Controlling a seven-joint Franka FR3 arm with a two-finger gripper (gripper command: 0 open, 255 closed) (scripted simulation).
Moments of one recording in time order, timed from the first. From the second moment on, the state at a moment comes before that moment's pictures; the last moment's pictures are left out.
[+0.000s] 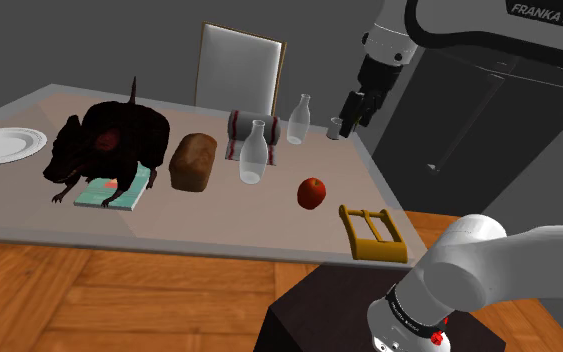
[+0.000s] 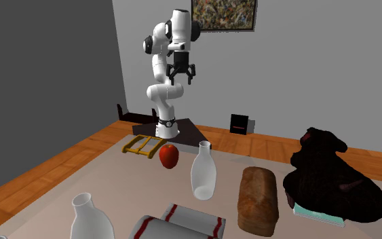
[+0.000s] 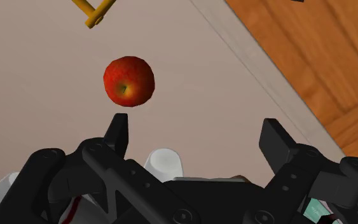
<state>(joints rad) 0.01 -0.74 0.05 -2.29 -0.02 1.60 -0.04</state>
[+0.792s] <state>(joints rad) 0.02 -0.41 -0.01 -2.20 -0.02 1.86 -0.16</state>
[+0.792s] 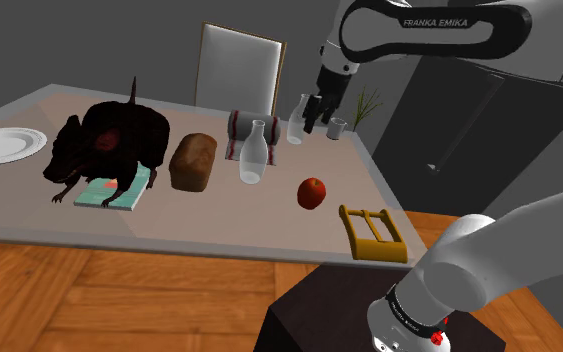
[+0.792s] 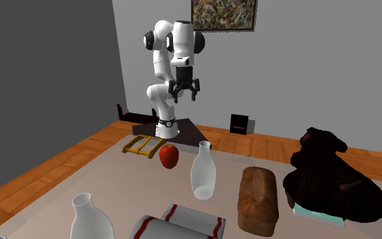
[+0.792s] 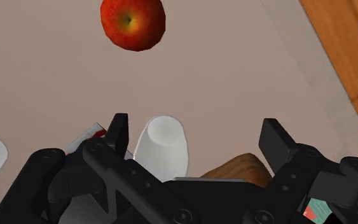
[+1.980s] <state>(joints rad) 0.02 0.23 -0.04 -1.72 0.05 2.06 -0.36</state>
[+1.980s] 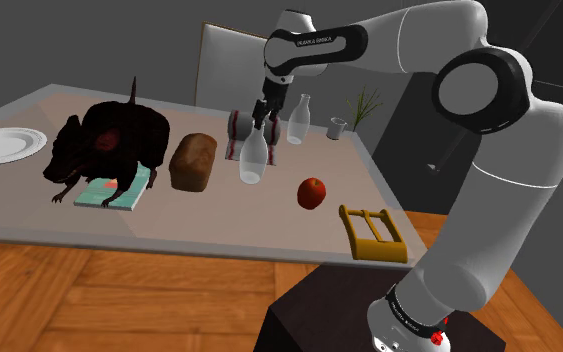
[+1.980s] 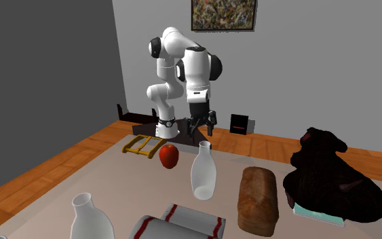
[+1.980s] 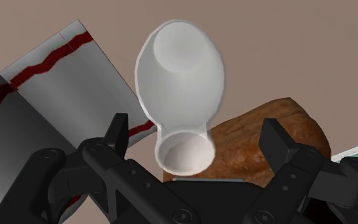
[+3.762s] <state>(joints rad) 0.02 0.29 -0.03 -1.71 0.06 2.11 -0.37</state>
